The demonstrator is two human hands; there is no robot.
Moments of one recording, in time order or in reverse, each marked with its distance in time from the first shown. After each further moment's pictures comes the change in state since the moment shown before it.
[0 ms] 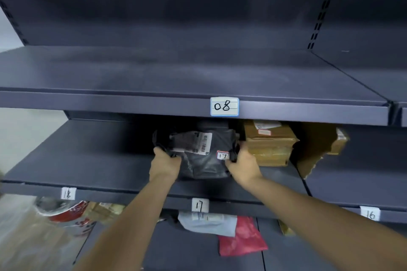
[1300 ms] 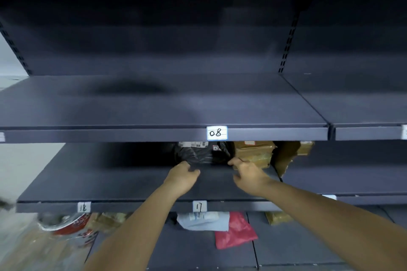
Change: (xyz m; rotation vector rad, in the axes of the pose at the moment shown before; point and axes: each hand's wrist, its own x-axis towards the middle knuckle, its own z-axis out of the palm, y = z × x) left_hand -0.066 0.046 -0.051 0.296 -0.438 0.226; right_hand -0.057 -0.030 -0.078 -0.402 -0.272 -0.162
